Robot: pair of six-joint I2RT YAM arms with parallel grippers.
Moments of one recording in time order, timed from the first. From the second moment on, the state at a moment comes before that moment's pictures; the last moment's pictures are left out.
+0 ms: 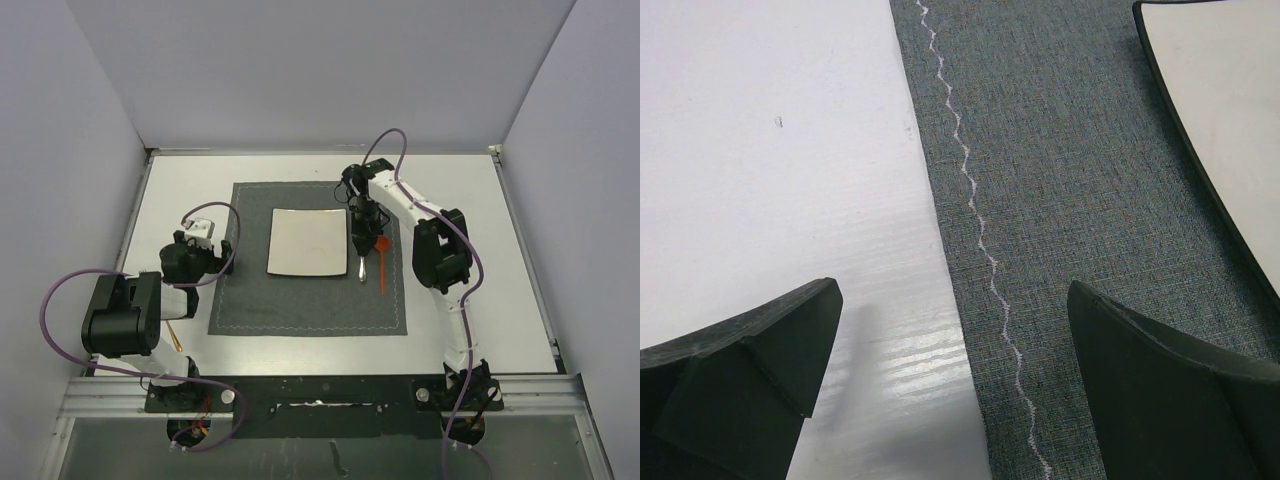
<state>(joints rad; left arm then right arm) 0.05 1.60 0.33 0.94 0.29 0.06 0.47 2.30 2.02 -1.32 0.00 0.51</state>
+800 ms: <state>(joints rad) 0.05 1.60 0.33 0.94 0.28 0.06 0.47 2.26 1.94 -1.30 0.00 0.51</state>
